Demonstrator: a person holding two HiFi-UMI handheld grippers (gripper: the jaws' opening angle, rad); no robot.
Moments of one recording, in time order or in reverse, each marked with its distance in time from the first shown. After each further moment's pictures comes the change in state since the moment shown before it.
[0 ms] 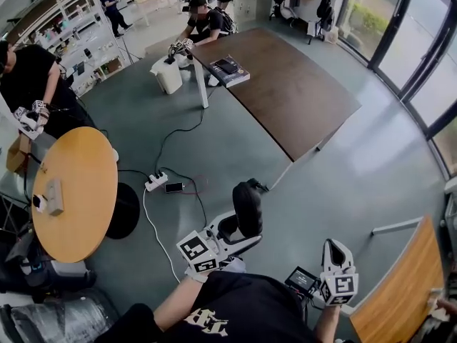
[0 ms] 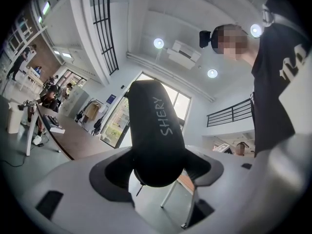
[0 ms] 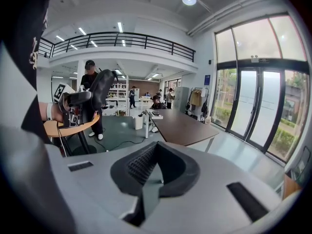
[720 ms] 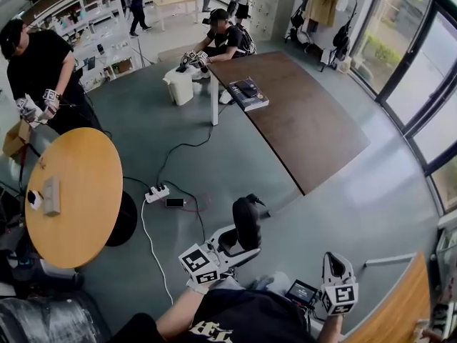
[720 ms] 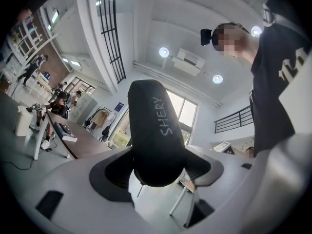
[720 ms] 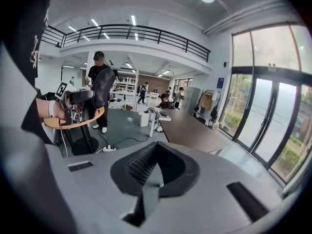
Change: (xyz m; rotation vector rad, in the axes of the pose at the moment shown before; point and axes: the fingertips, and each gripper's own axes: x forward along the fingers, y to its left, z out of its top) left arm -0.042 0.082 0.038 -0.013 -0.093 0.069; right arm 0.075 0.037 0.064 -0.138 0.049 0.061
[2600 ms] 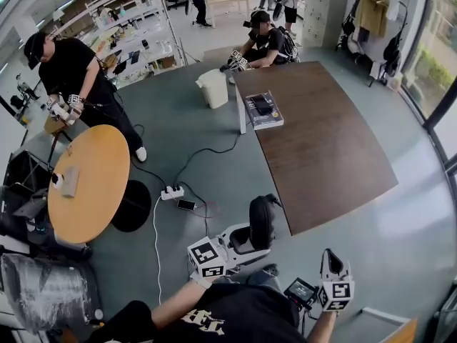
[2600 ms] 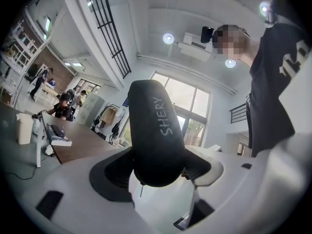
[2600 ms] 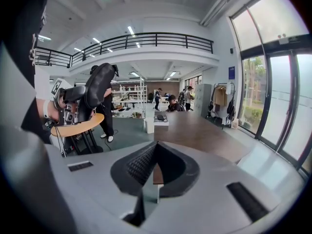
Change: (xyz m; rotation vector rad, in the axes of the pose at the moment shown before) left arm 0.258 0.086 -0.003 0.062 0.083 0.141; right arm 0.204 -0.228 0.017 0.068 -0.078 0.245
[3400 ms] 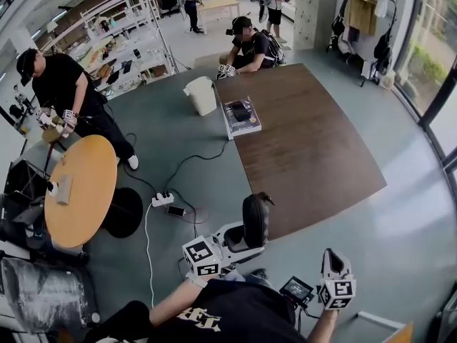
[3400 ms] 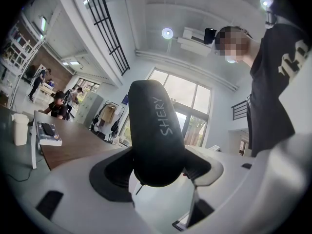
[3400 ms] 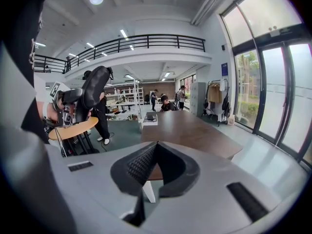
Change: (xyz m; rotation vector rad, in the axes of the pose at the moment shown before) left arm 0.105 -0.013 -0.009 0.017 0.023 0.008; right arm -0.018 -0.122 -0.017 0.059 -0.016 -0.016
